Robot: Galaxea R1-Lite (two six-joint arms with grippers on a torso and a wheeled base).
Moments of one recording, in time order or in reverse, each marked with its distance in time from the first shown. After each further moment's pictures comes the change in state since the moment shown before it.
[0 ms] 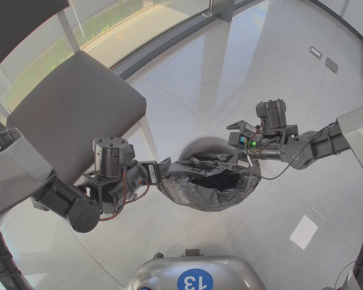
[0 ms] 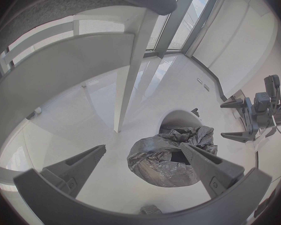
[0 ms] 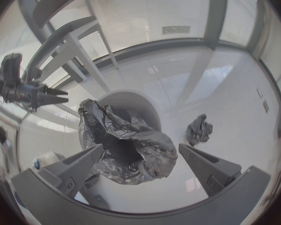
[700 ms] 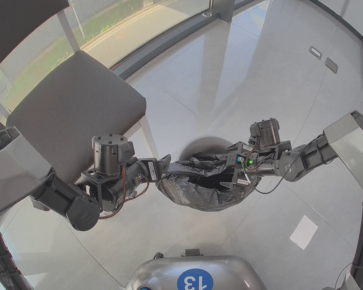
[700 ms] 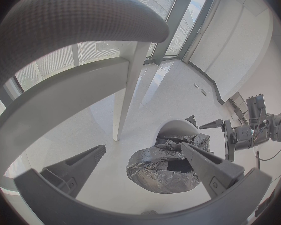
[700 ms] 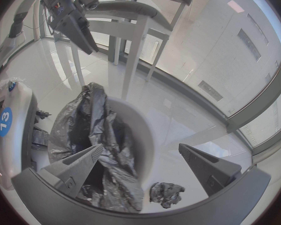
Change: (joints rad) left arm 0.003 -0.005 -0.013 -0.001 -0.001 0.004; right arm -0.004 0.070 0.067 0.007 0.001 -0.018
